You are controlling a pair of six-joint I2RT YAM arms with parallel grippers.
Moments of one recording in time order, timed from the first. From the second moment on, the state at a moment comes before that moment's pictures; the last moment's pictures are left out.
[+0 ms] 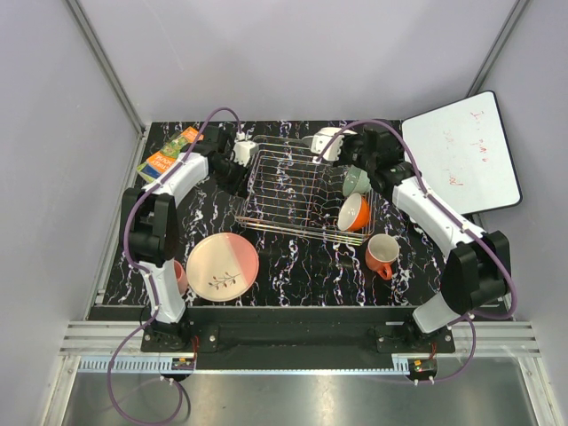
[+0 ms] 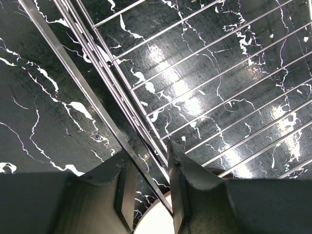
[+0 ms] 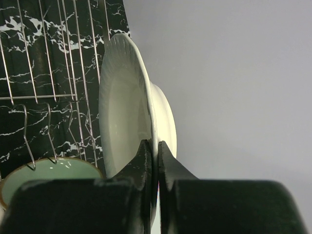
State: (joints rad) left arm -0.22 1.93 1.53 -0.73 0.41 0.29; right arm 0.39 1.55 1.28 -0.05 -0.22 -1.17
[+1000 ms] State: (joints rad) left arm -0.23 1.93 1.52 -0.74 0.39 0.36; right arm 0.38 1.57 1.28 -0.07 -0.26 -1.20
